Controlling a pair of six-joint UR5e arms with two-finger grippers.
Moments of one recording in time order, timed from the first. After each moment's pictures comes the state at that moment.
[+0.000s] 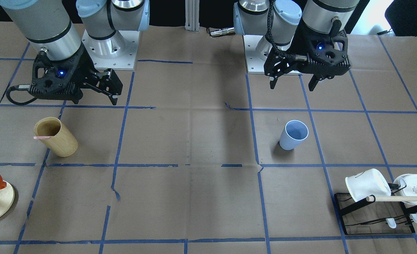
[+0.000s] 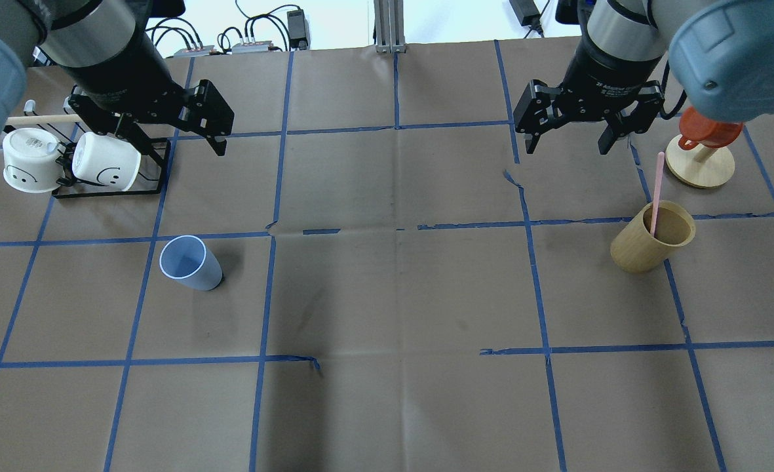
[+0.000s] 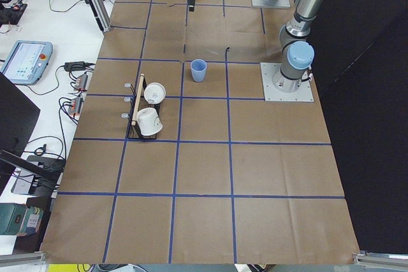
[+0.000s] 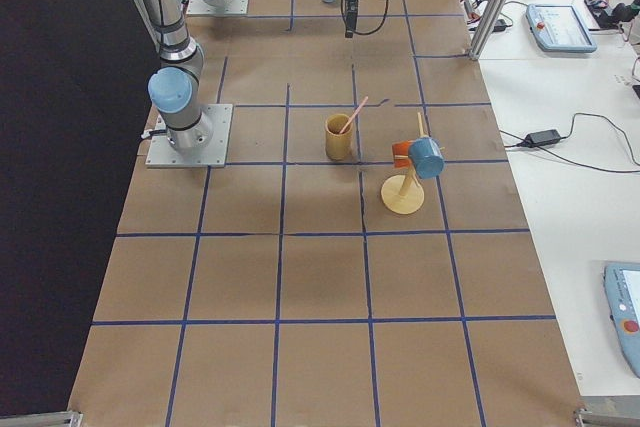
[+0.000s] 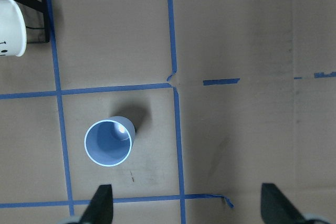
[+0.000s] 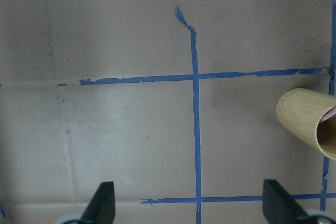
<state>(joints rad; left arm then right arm) -1.58 -1.56 -1.53 -1.58 1.59 0.05 1.59 -1.52 1.57 -1.61 -1.53 0.06</state>
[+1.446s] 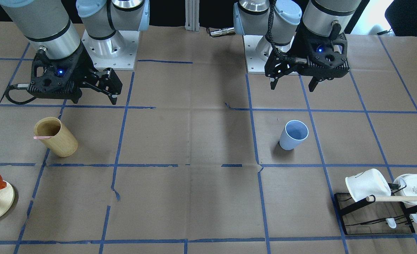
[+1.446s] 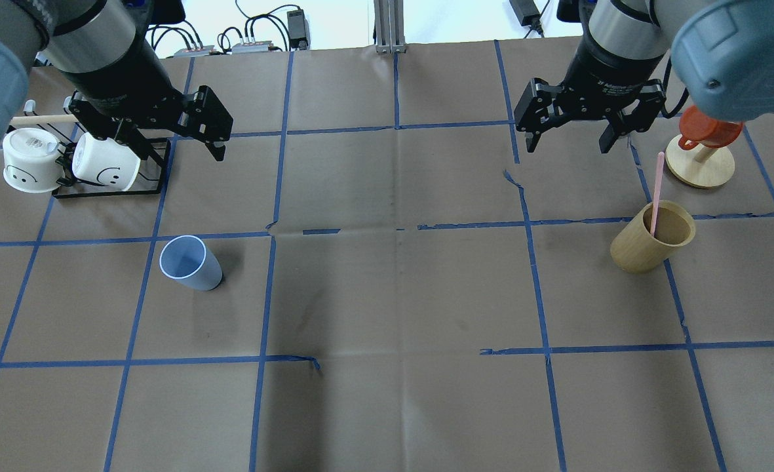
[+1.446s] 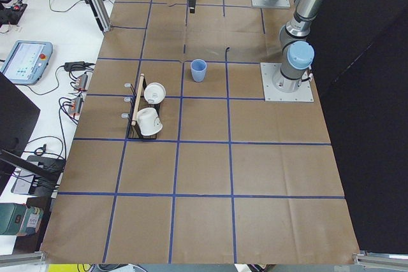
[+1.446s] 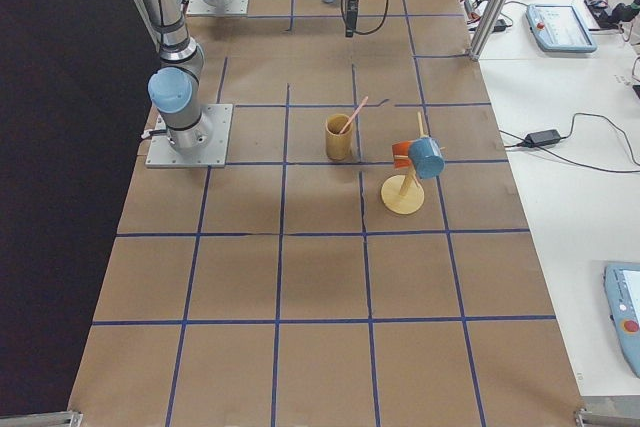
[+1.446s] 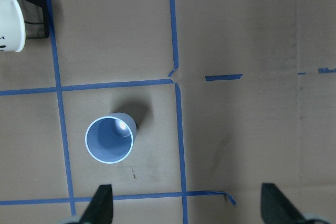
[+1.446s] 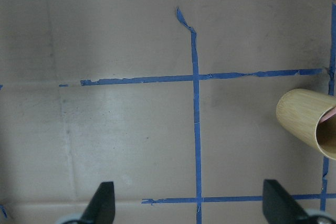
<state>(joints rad) -1.57 -1.56 -1.54 -1.59 1.59 0.06 1.59 -1.52 1.57 -1.61 -1.53 0.06</state>
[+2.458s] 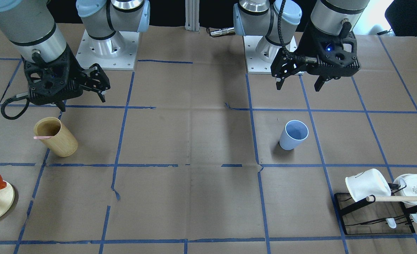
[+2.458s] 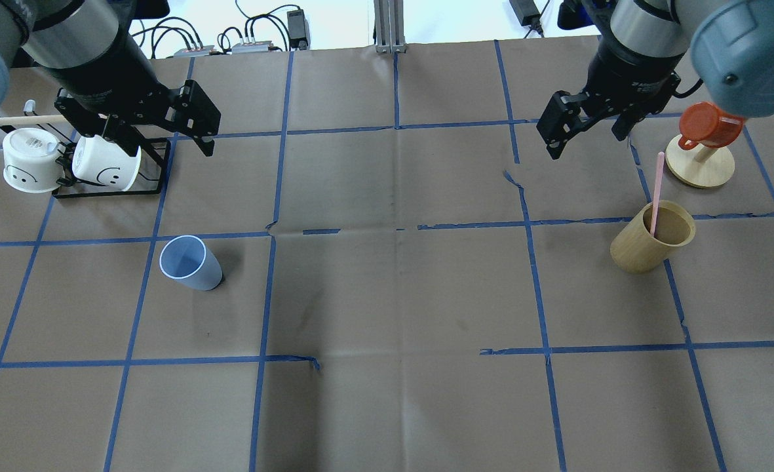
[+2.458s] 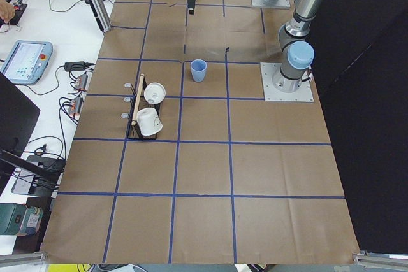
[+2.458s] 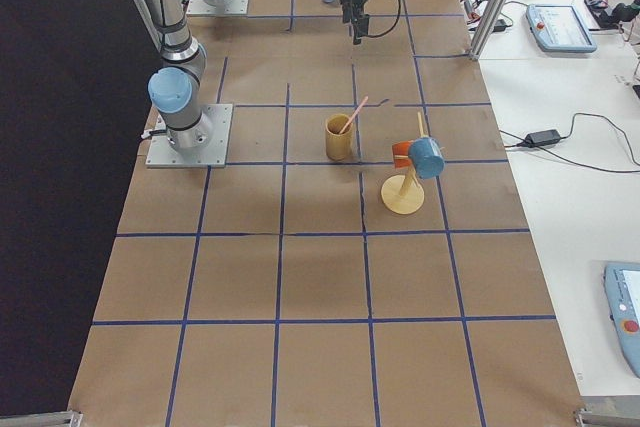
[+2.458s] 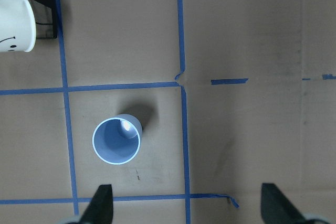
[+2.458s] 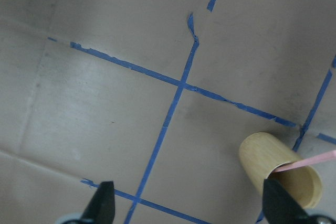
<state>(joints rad) -1.55 -1.55 -1.54 -1.58 1.58 0.06 1.52 -1.52 1.57 -1.62 -1.55 -0.45</state>
